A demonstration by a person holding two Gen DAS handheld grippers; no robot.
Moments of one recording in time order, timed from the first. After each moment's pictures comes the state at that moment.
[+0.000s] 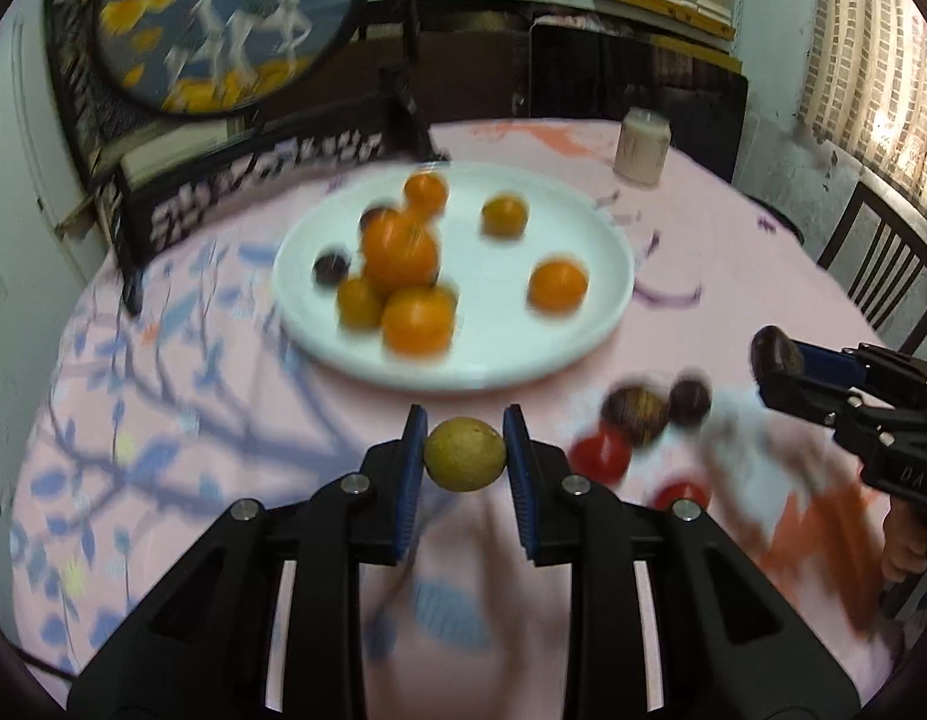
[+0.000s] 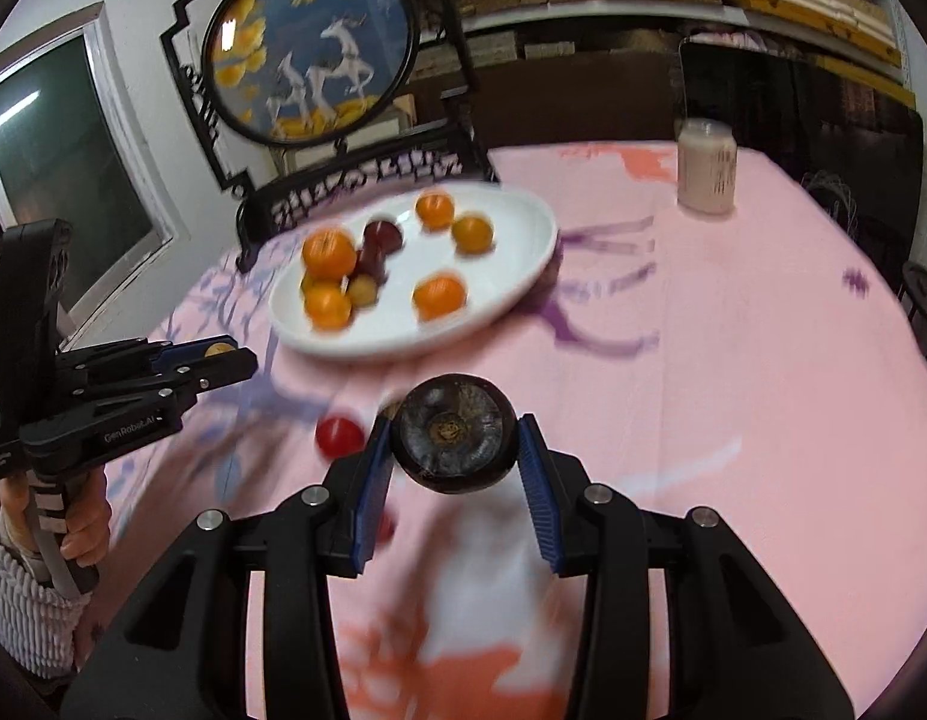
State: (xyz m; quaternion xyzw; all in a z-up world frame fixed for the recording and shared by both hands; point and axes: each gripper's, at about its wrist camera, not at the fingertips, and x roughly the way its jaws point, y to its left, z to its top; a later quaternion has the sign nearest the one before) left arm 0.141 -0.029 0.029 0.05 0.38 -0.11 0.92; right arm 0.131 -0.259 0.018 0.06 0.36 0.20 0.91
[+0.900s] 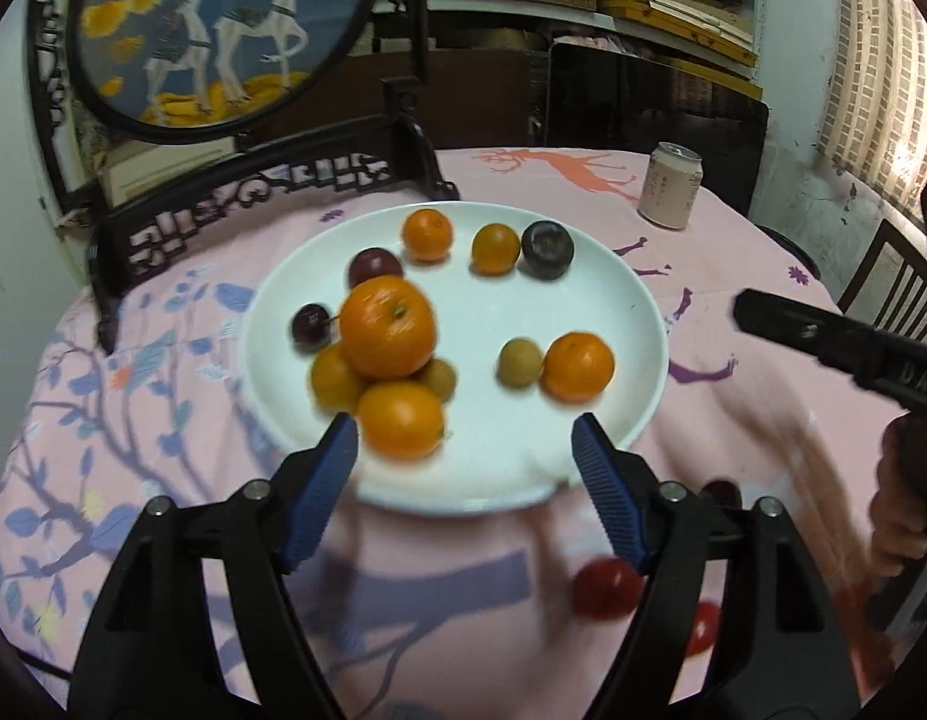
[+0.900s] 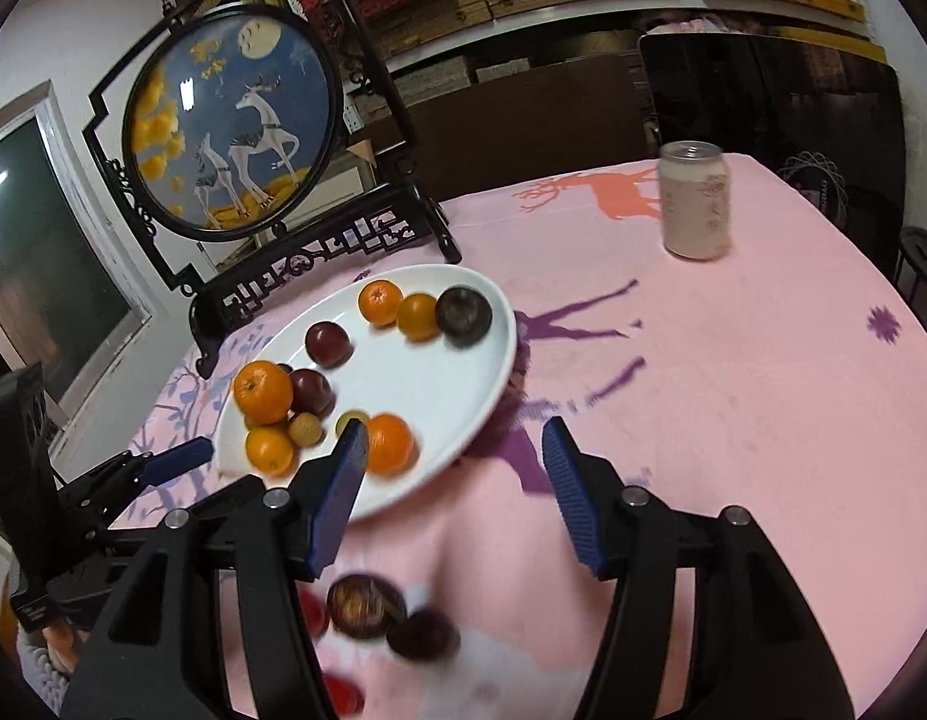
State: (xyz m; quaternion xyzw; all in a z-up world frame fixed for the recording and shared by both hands) left arm 0.177 -0.036 0.017 0.03 0.36 -0.08 0.93; right arm 0.205 -0.277 0.022 0.13 0.35 0.18 0.91
